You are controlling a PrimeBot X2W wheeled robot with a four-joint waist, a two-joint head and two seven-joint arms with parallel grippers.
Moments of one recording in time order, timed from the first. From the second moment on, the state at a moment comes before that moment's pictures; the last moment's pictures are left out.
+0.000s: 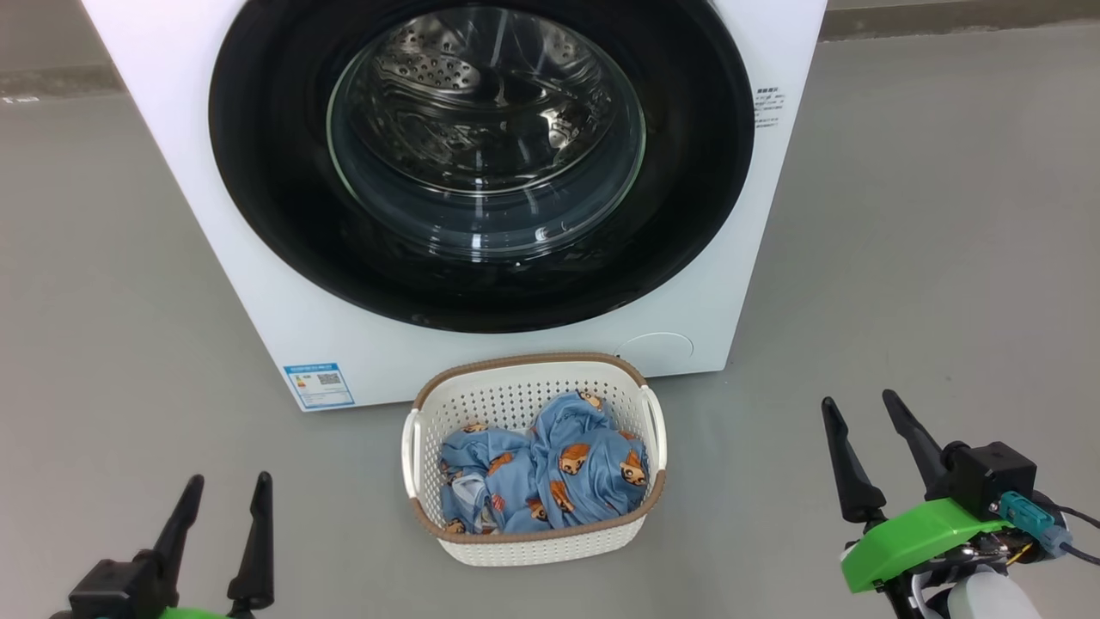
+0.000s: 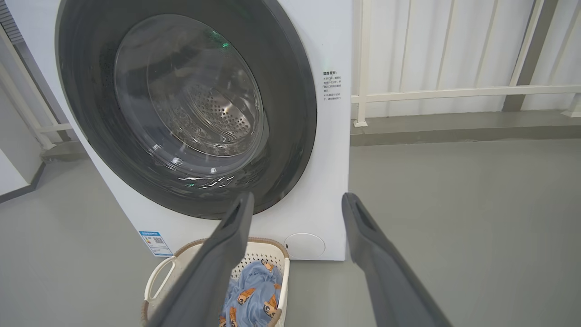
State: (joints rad) left arm -0.03 0.15 -0.06 0.23 -0.32 -0.13 -0.23; right arm -0.17 -0.09 -0.04 0.32 0.20 0.13 -0.23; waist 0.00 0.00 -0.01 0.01
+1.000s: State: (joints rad) left arm -0.05 0.11 0.03 0.27 -0.14 -0.13 -0.25; right arm -0.17 -0.05 -0.15 0.33 0.05 0.13 -0.25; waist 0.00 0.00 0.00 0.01
